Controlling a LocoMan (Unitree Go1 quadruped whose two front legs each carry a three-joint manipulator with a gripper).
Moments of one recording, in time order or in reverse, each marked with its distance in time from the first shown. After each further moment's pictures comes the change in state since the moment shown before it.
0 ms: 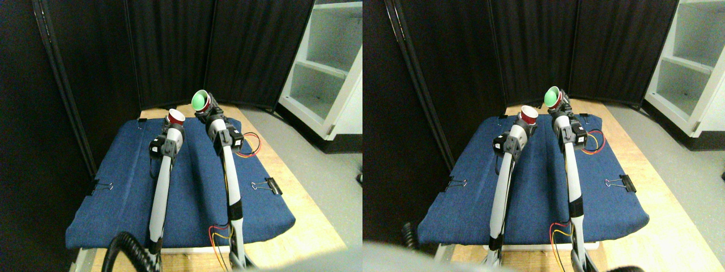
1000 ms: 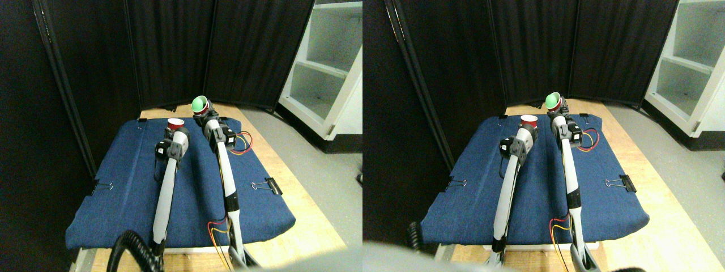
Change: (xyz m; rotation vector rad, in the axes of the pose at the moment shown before) right arm 0.022 -0.022 -0.012 0.198 0.029 -0.093; left arm 0.004 0.018 -0.012 -0.339 -0.047 0.125
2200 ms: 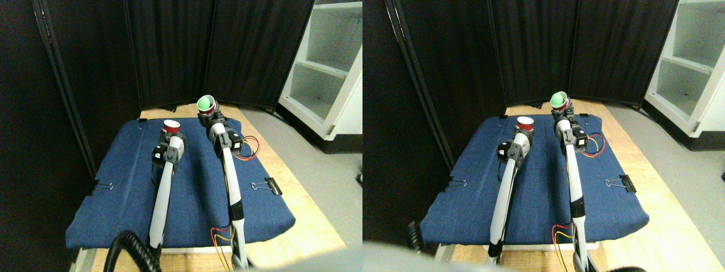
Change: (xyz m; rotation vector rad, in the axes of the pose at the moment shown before) right arm -0.014 -0.004 0.012 0.108 -0.080 -0.010; left arm 0.004 0.009 0.015 0.052 -0.062 -0.007
